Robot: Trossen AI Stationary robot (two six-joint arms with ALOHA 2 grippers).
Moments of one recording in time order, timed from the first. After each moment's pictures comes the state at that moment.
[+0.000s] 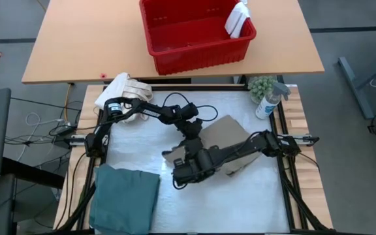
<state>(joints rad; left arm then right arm) 0.38 2.27 1.28 -0.04 0.73 0.40 0.35 2.25 2.32 -1.57 0.57 1.54</state>
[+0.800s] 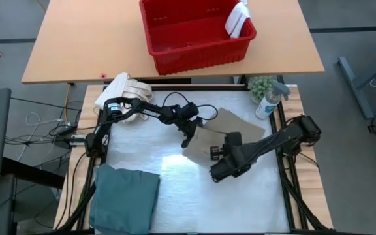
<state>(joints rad) 0.38 2.27 1.28 0.00 0.68 0.26 0.42 1.77 1.56 -1.57 0.58 1.95</state>
